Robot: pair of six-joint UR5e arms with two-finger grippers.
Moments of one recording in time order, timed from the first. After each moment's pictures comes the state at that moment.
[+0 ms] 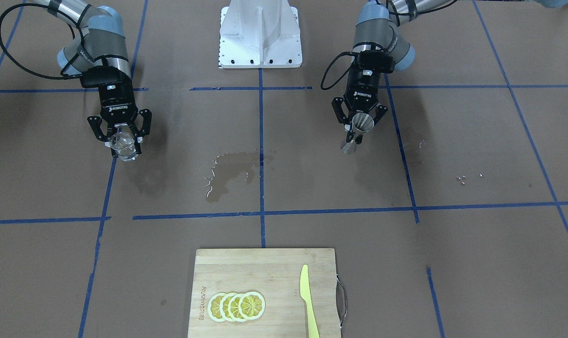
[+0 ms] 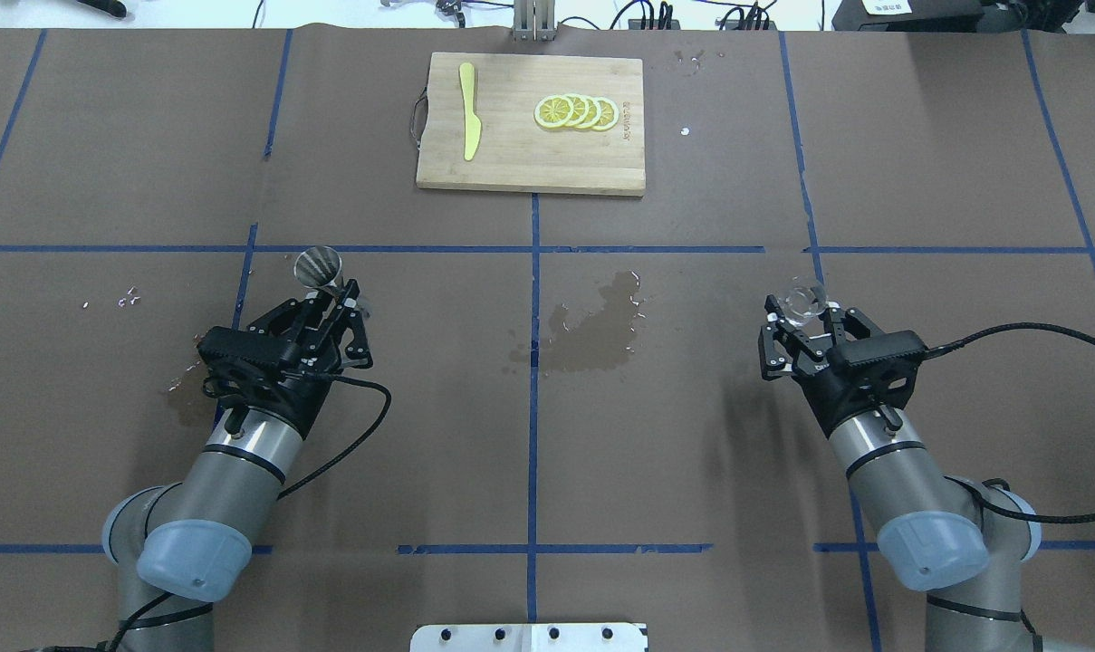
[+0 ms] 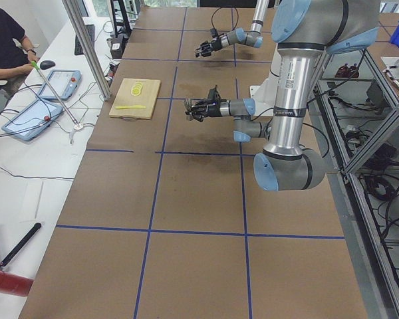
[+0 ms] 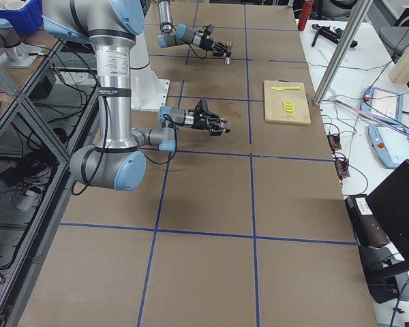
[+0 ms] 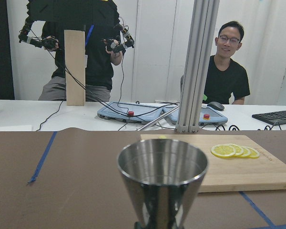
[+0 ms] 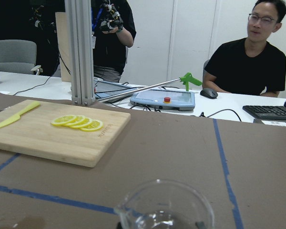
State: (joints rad) left arm -0.21 -1.85 -1.66 -2.70 -0.57 -0.85; right arm 0.23 -1.51 1.73 -0.50 0.60 0.93
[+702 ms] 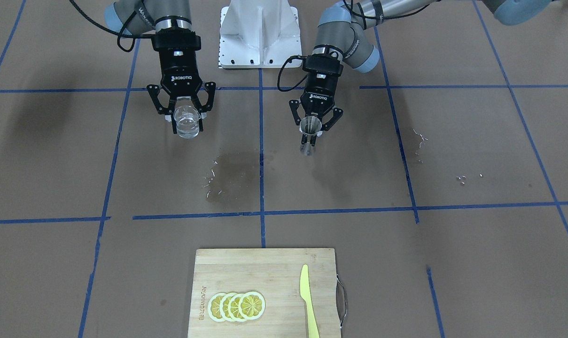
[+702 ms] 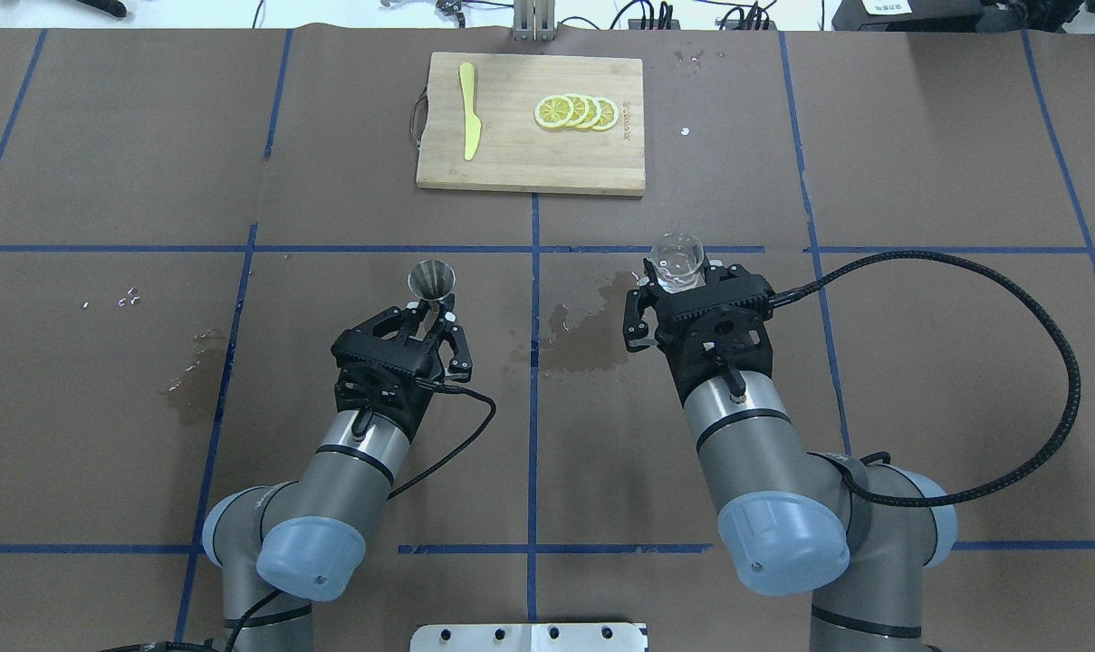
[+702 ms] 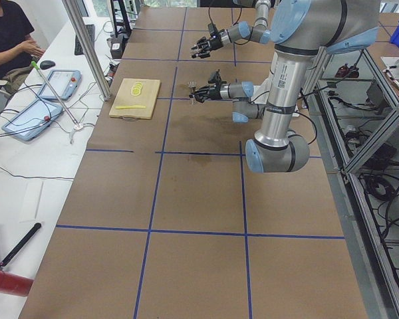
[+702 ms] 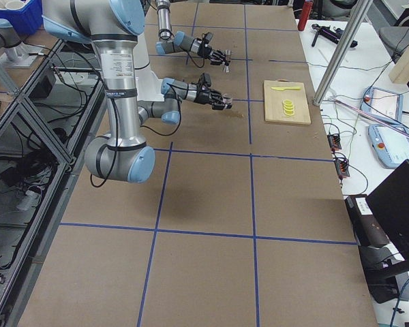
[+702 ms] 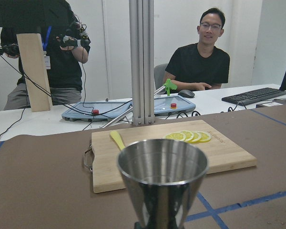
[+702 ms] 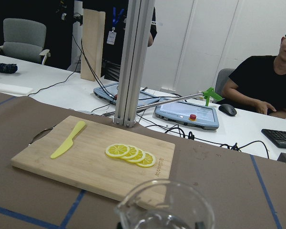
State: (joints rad) left arm -0.19 -2.04 -1.57 -2.58 -0.62 -0.76; right arm 0.22 -1.24 1.97 -1.13 0.63 0.93
